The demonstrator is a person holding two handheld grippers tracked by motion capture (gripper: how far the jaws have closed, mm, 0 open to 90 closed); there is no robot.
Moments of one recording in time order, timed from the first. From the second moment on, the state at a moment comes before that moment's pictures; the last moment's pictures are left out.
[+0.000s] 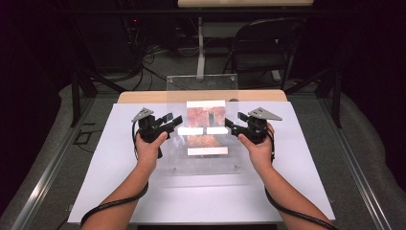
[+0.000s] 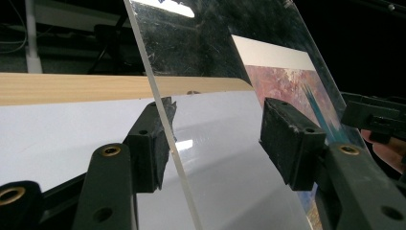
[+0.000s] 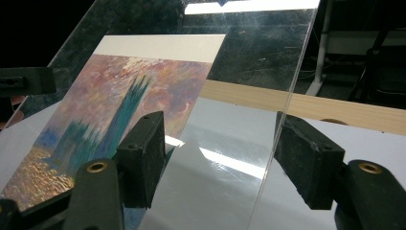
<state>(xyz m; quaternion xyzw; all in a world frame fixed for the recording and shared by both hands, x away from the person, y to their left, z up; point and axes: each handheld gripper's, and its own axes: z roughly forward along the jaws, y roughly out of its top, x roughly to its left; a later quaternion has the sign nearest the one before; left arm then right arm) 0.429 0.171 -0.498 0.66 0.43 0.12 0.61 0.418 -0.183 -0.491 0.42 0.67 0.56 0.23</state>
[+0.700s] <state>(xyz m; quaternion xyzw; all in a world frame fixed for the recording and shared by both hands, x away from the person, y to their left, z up) 0.402 0.175 -0.489 0.65 0.40 0.14 0.63 0.388 -0.188 -0.484 0.40 0.66 0.58 0.26</state>
